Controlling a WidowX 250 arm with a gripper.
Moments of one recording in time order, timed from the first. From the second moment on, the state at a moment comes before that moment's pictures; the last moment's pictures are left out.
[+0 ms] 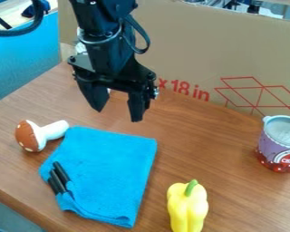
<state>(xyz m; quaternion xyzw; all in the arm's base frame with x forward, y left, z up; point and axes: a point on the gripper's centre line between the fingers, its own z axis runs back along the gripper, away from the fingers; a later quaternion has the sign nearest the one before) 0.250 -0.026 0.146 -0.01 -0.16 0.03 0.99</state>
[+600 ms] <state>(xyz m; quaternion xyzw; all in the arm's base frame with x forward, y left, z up) 0.248 0.045 0.131 -0.05 -0.10 -0.04 0.99</state>
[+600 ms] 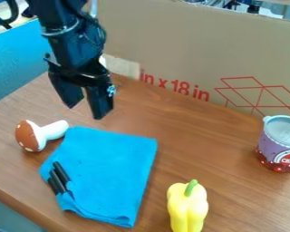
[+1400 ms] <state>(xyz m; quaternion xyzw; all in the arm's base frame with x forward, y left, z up) 0.259 0.116 0.100 0.01 -0.03 -0.04 1.00</state>
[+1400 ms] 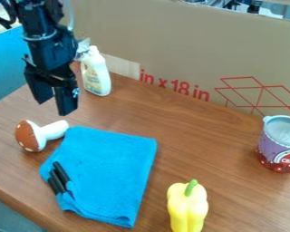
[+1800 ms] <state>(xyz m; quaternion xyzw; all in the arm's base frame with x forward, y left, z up) 0.254 0.130 0.078 0.03 0.02 -0.01 1.00</state>
